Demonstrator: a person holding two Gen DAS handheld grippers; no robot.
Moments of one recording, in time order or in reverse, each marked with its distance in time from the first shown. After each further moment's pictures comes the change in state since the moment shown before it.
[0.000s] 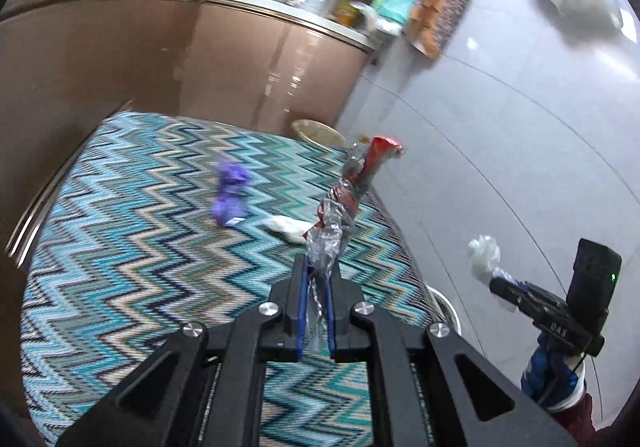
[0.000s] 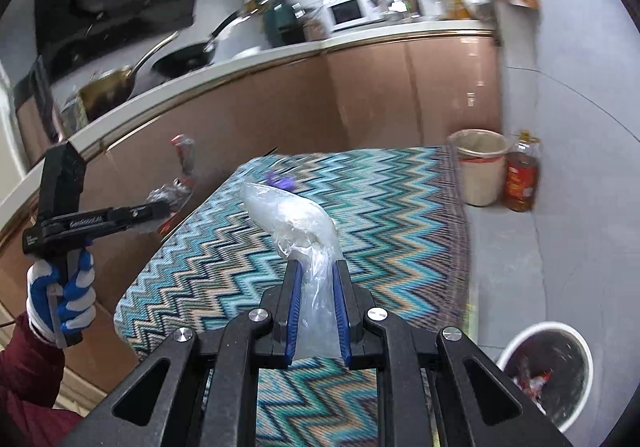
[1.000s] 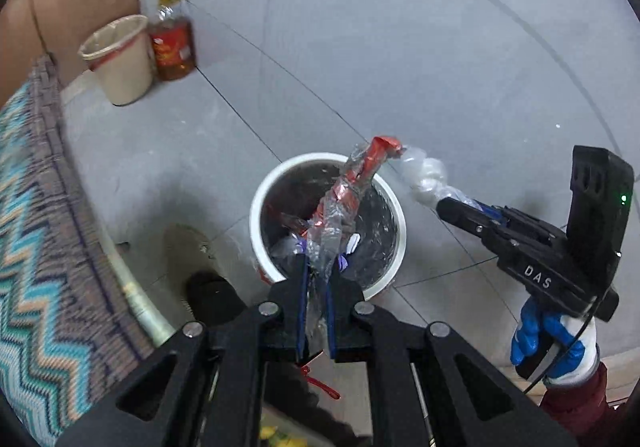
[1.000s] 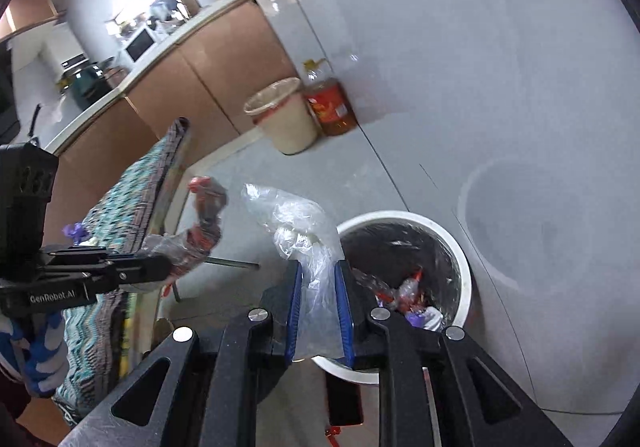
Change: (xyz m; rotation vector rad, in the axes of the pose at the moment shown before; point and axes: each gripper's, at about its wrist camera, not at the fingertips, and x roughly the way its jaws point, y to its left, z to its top) left arm 0.315 -0.323 -0.110 0.519 0.604 -0.186; right arm -0.079 -0.272 -0.127 0.504 0.021 -0.369
